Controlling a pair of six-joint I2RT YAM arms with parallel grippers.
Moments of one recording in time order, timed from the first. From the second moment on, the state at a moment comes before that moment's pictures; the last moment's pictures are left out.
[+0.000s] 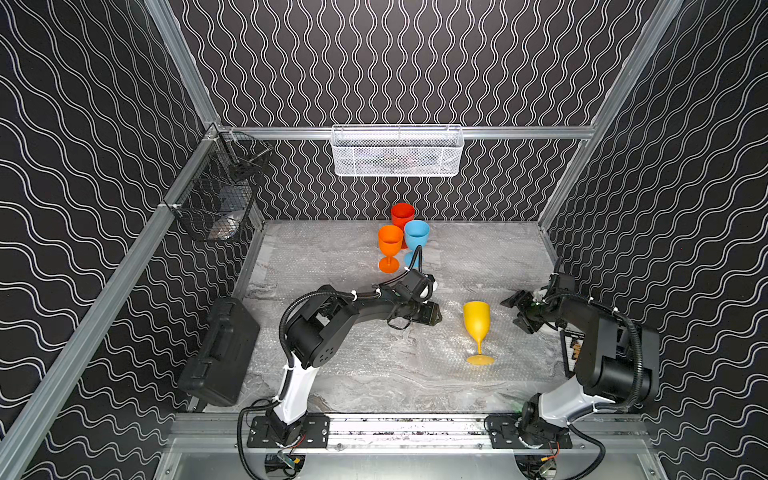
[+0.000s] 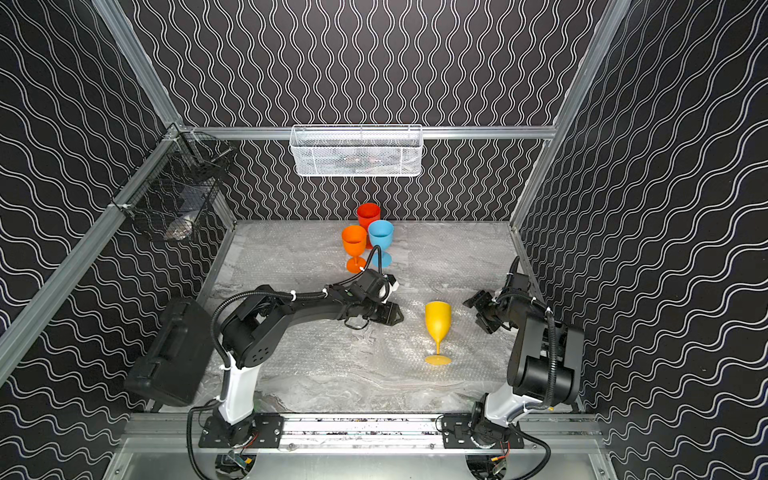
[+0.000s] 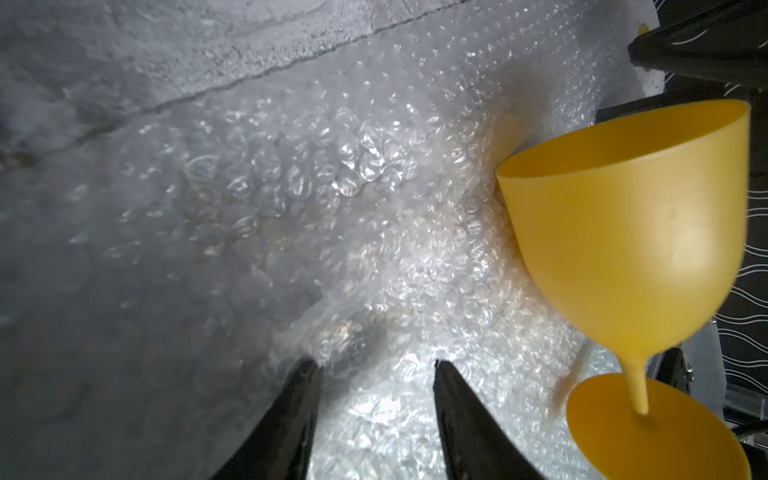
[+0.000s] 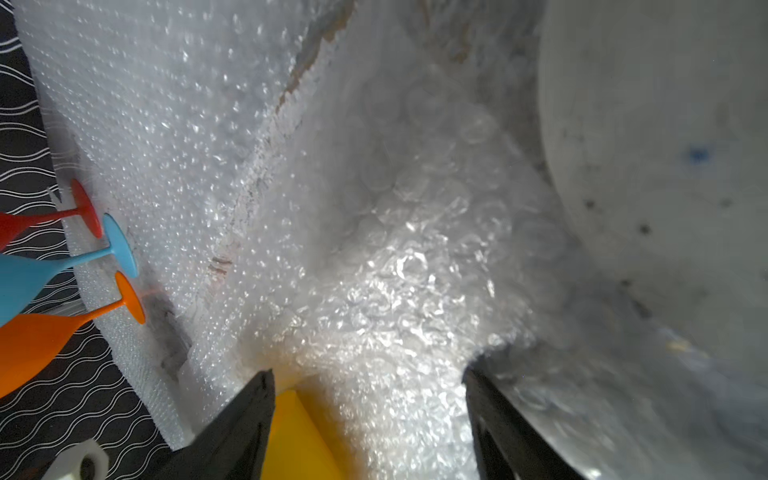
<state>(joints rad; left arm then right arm) -0.71 2.06 1.30 -0.16 0.34 -0.47 -0.32 1.60 0.82 -0.41 -0.45 0.58</state>
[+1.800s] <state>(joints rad) -0.72 1.68 1.00 -0.04 0.28 -0.47 0.23 1.46 0.94 -0.76 -0.14 0.45</state>
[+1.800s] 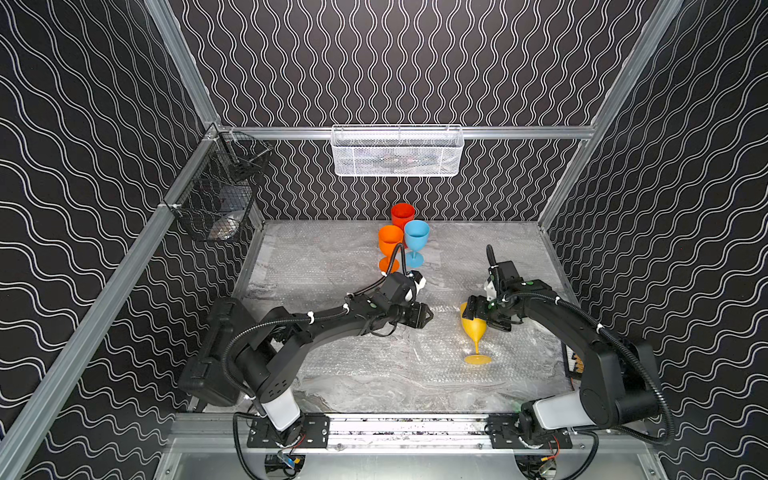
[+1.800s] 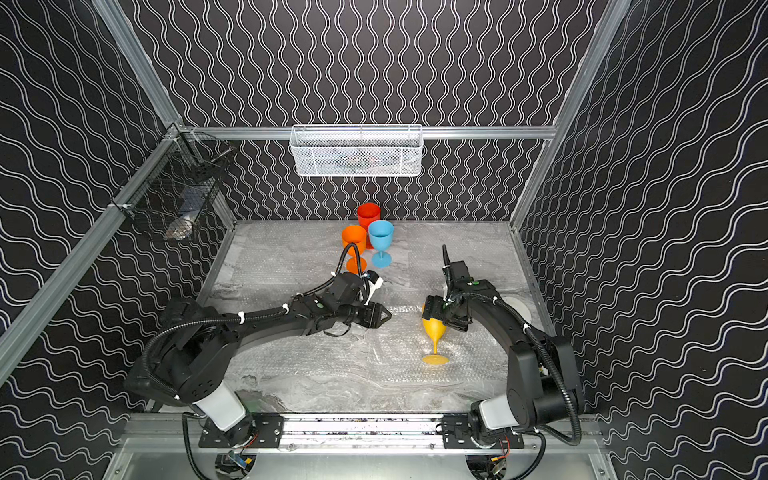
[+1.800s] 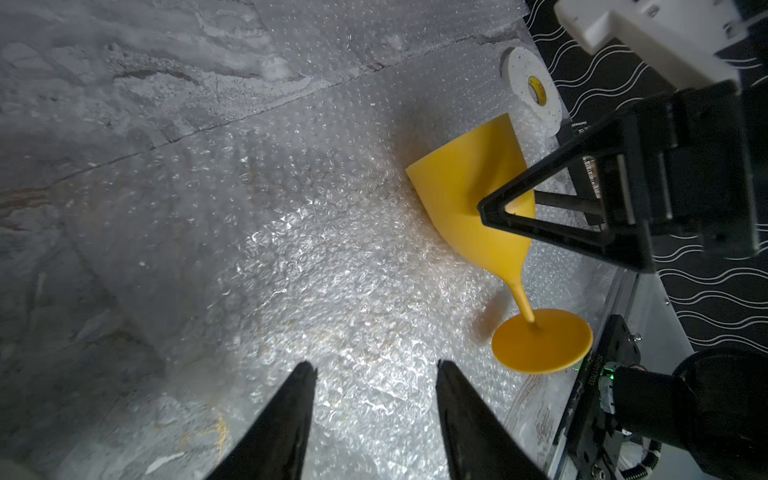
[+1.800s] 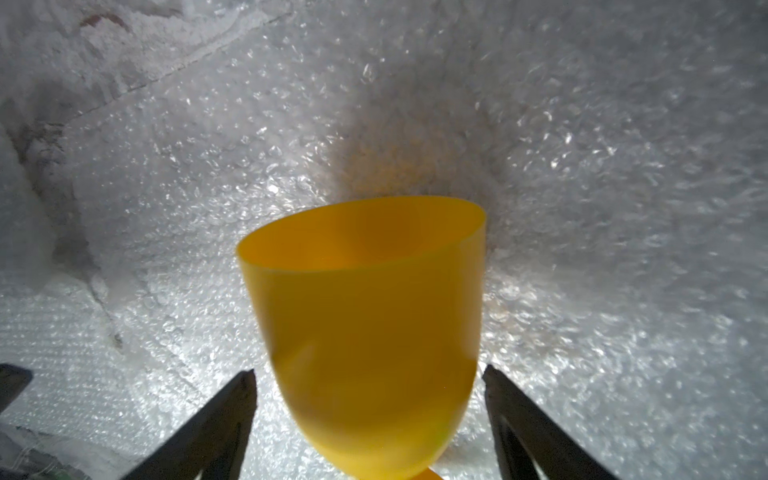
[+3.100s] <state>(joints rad) -0.74 1.67 0.95 0.06 0.26 -0.47 0.31 1.55 0.91 -0.71 -0.08 0.44</state>
